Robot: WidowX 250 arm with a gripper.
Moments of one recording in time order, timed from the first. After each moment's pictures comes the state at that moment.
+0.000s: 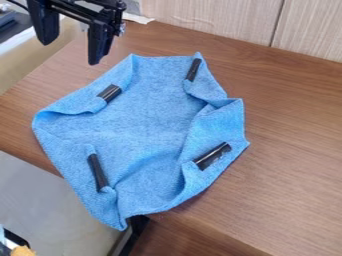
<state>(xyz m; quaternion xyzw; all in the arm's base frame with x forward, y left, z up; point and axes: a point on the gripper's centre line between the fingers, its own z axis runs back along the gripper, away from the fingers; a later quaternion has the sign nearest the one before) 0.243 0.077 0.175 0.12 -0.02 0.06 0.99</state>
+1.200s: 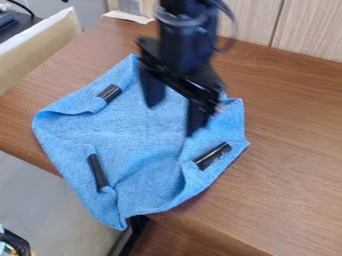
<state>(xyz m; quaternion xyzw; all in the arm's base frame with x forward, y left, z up) 0.242 -0.053 0.127 0.02 -0.03 -0.17 0.98</state>
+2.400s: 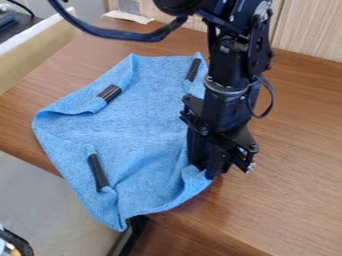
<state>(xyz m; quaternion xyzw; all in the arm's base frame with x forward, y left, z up) 0.248 -0.083 0.065 0.00 0.02 -0.22 0.97</state>
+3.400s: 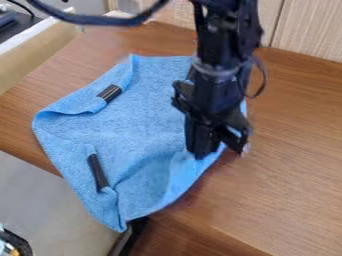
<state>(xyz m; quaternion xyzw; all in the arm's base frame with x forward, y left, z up) 0.250 -0.073 0.092 -0.01 -0.01 -0.20 0.98</state>
